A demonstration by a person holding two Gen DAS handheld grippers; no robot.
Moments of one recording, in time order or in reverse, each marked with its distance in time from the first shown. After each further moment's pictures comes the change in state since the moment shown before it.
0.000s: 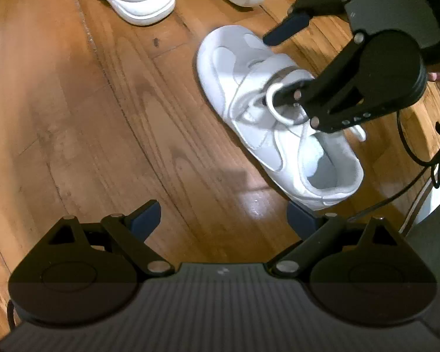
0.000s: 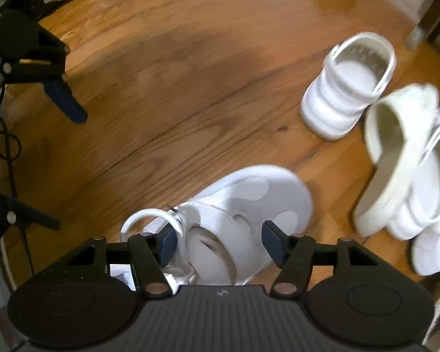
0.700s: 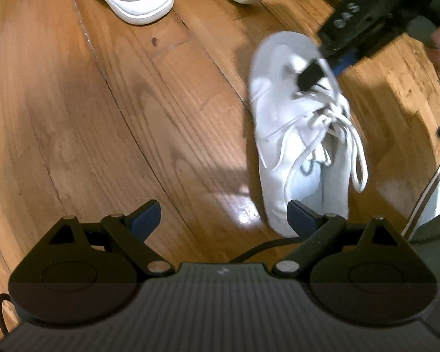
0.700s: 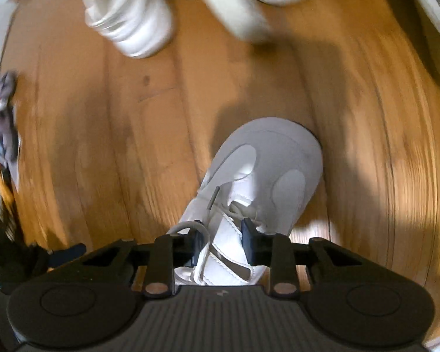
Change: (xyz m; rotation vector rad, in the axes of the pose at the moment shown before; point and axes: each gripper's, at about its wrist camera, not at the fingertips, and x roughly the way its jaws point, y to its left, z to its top) left arm 0.006 0.001 0.002 0.029 0.014 0.009; right arm 0.001 -0.099 -0.079 1.194 0.166 0.280
